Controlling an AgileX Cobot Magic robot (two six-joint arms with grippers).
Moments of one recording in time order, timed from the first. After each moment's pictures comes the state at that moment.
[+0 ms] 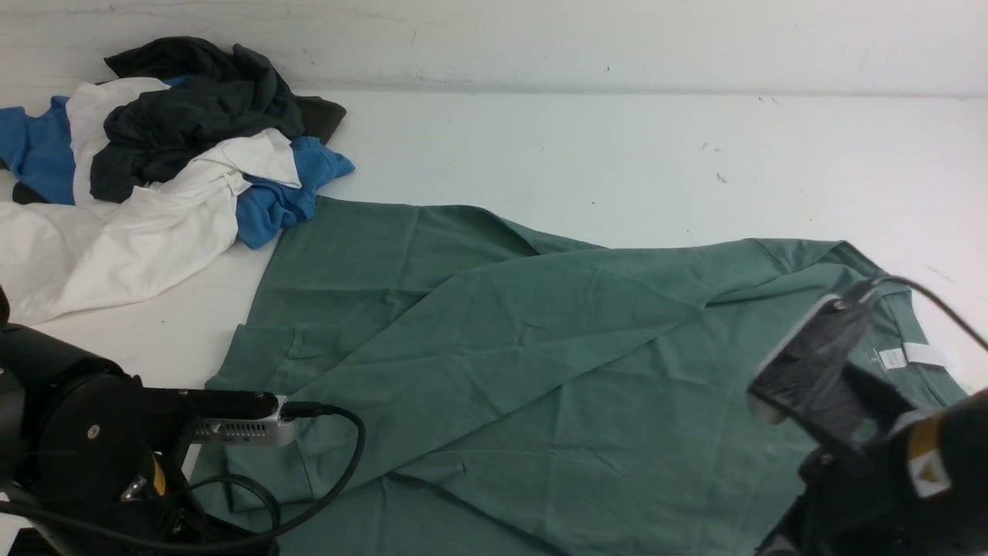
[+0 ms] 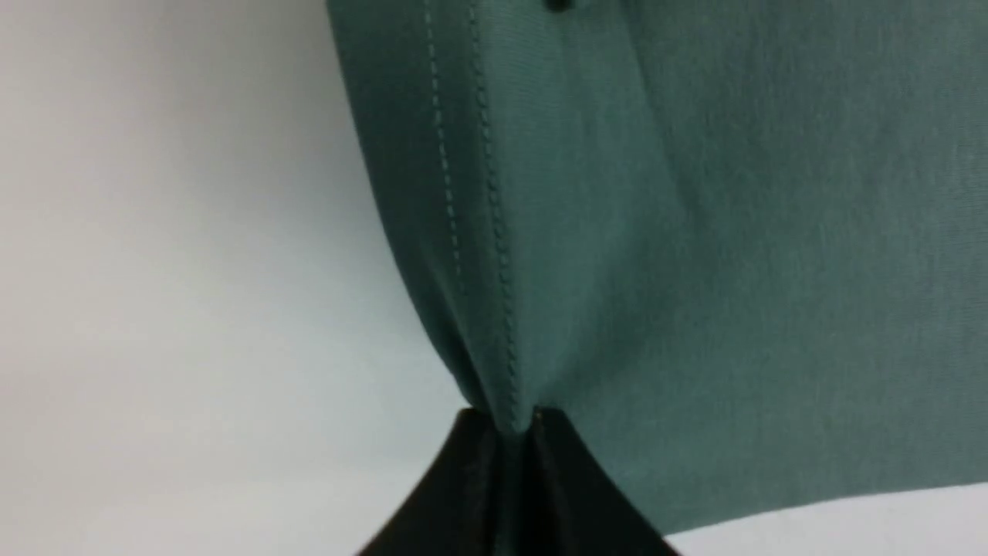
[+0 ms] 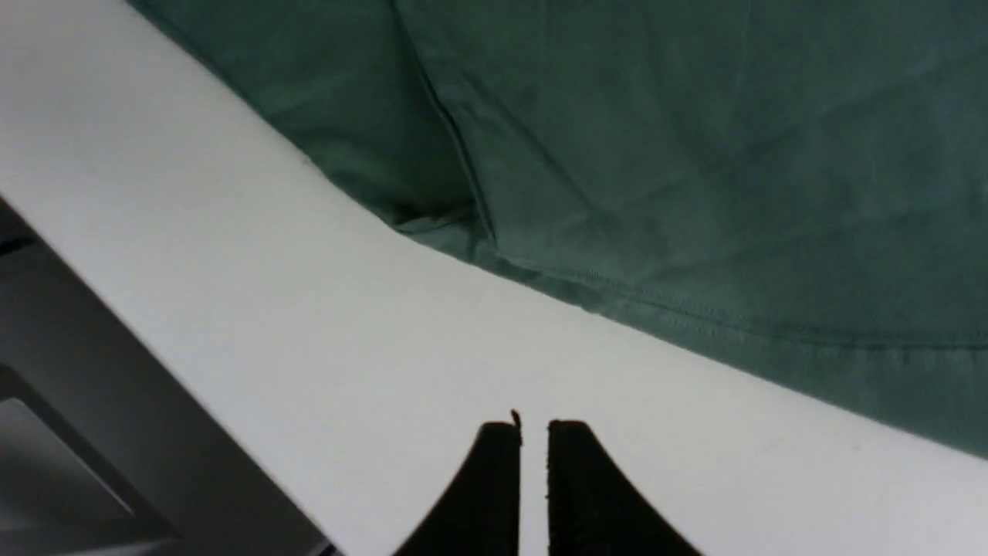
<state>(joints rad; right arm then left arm) 0.68 1.23 -0.80 0.07 0.98 -0.18 -0.36 1.35 -0.64 0.02 0.91 -0.39</state>
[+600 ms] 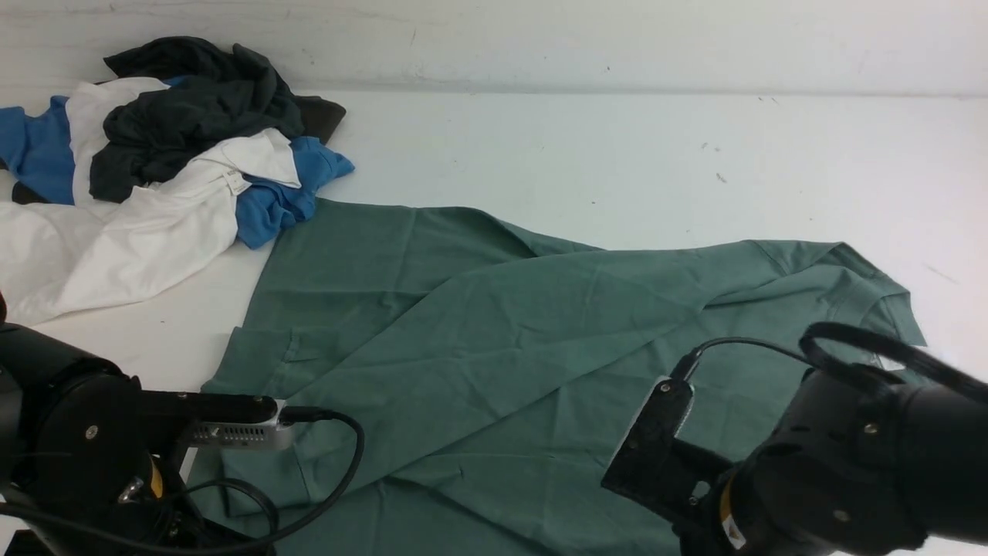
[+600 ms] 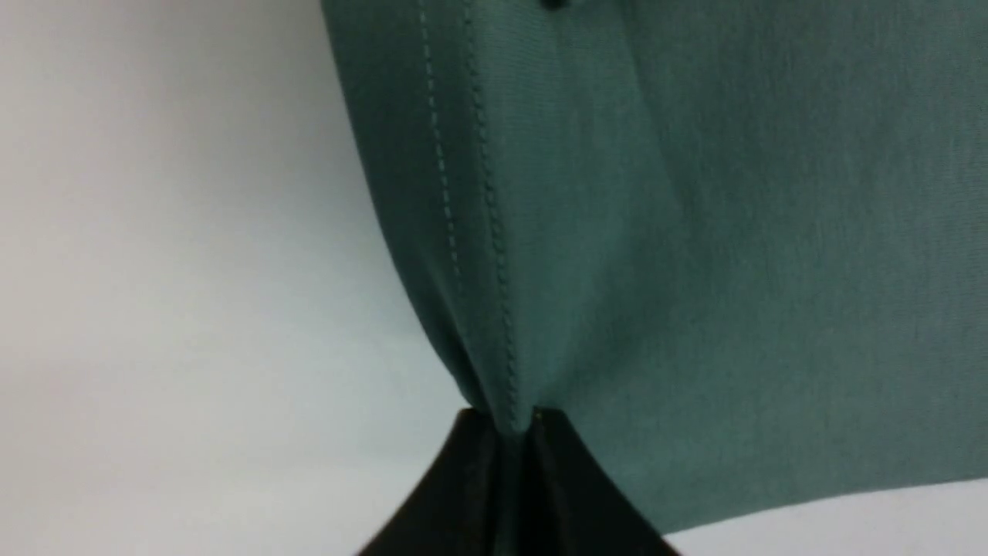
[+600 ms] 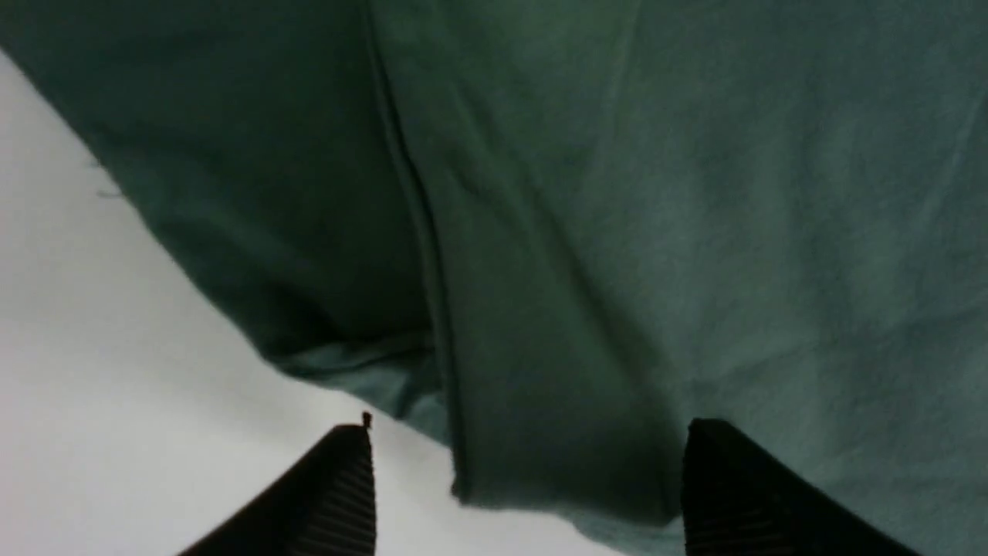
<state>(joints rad) 0.79 1.60 -0.80 -0.13 0.78 -0.13 -0.36 1.35 -0.64 0.02 0.92 -0.38</state>
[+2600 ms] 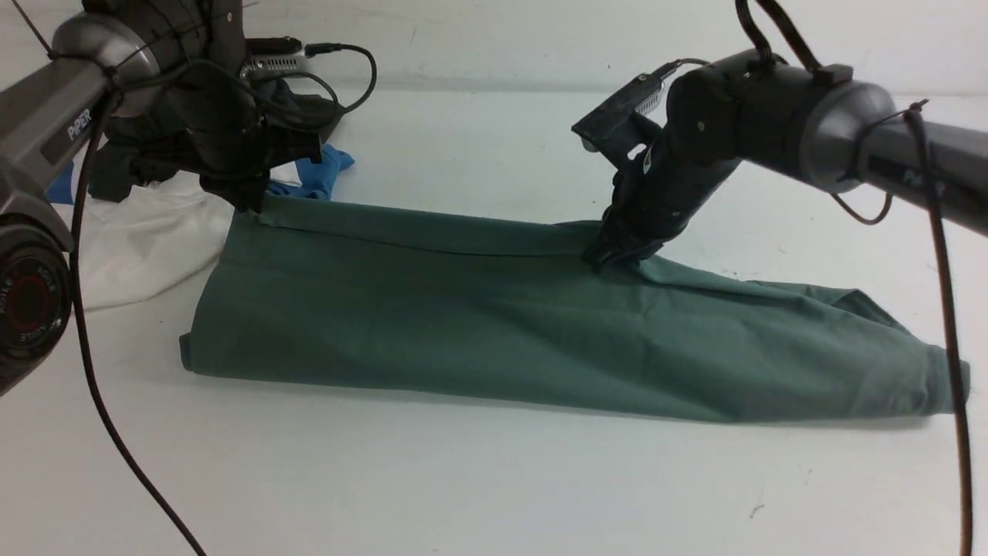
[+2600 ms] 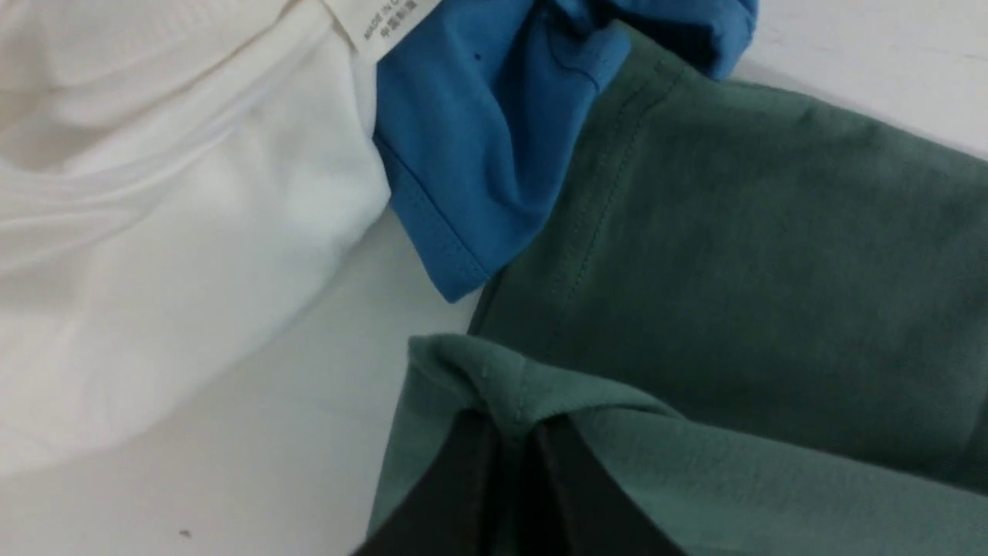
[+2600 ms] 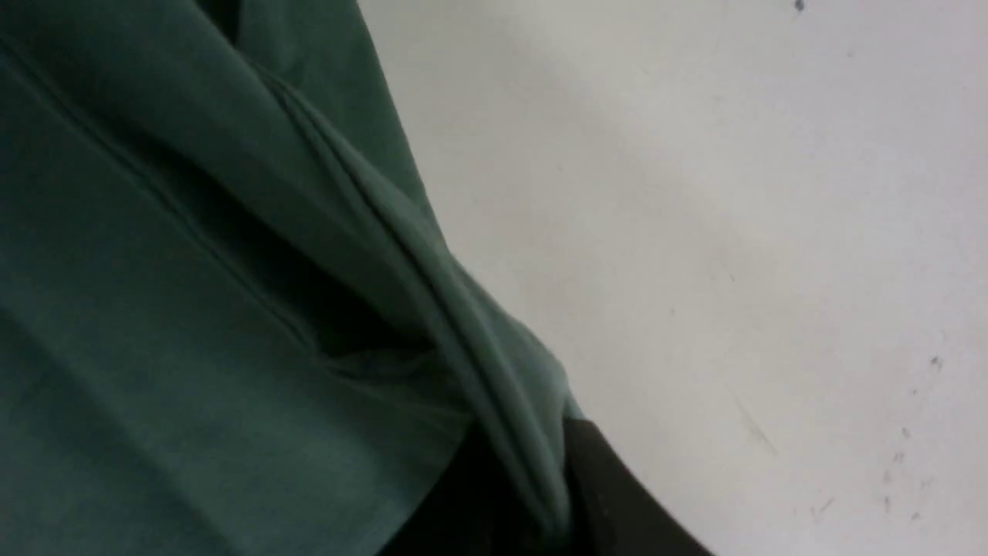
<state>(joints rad) 0.41 2.17 -1.81 -0.07 0.86 -0.30 -0.11 2.28 -2.14 0.13 1.18 -0.33</state>
